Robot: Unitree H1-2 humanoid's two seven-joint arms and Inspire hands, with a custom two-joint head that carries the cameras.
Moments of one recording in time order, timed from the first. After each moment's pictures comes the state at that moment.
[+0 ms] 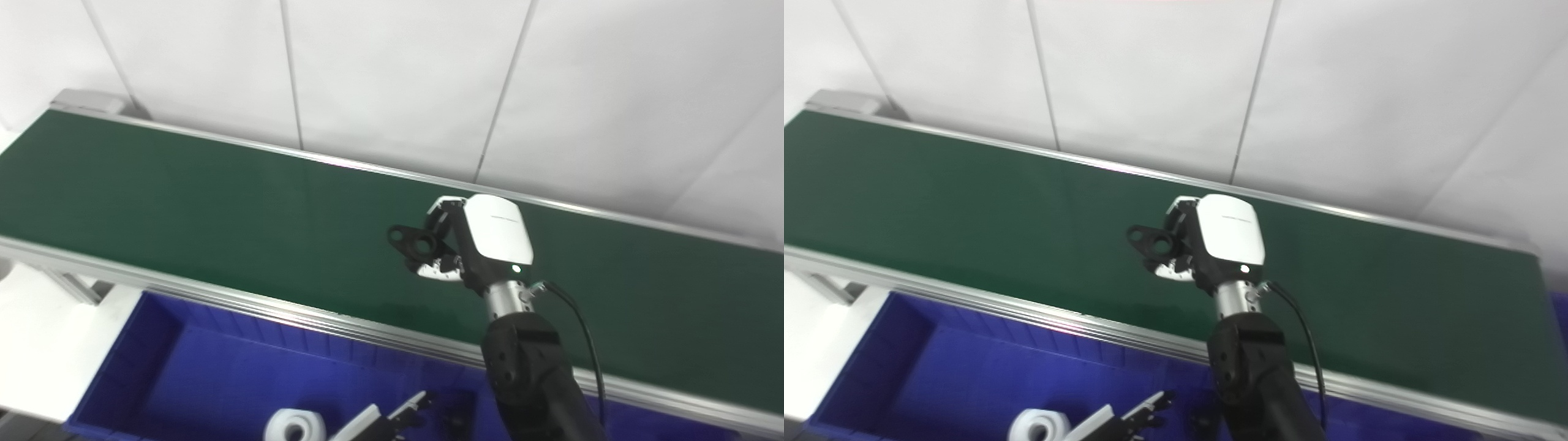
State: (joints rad) left arm 0.40 0.19 -0.61 -0.33 0.25 0.26 -0.24; right arm -0.16 -0.12 0.52 -0.28 -1.13 0.45 0.16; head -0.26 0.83
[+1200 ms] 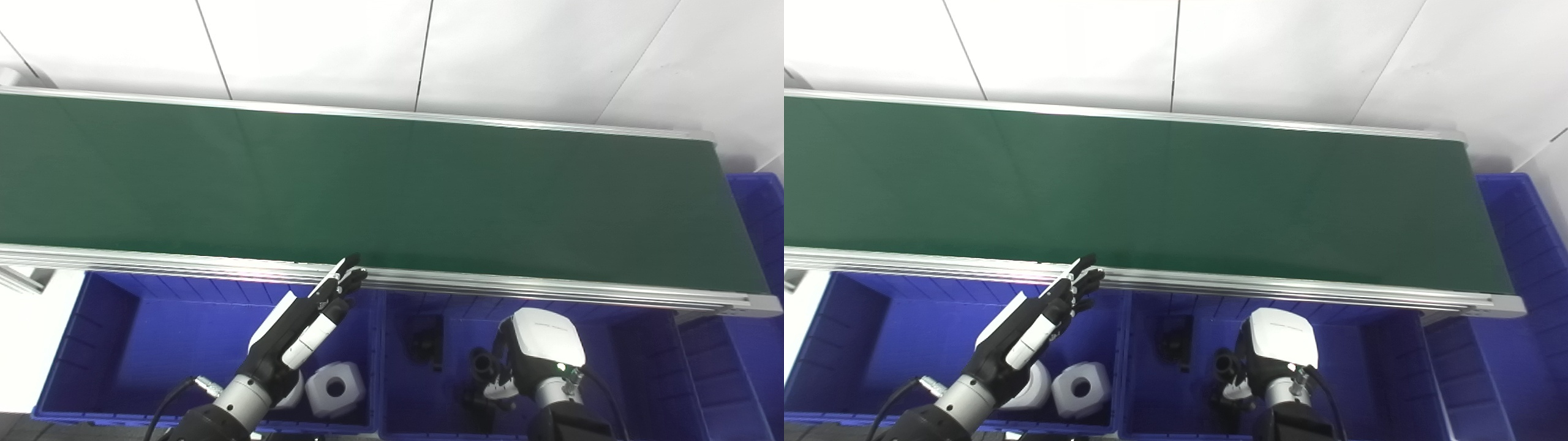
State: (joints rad) left arm 0.38 0.15 -0.38 -0.50 0.01 0.38 -0.28; right arm 0.43 -0.03 0.28 -0.44 -1.60 0.38 0.65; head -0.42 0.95
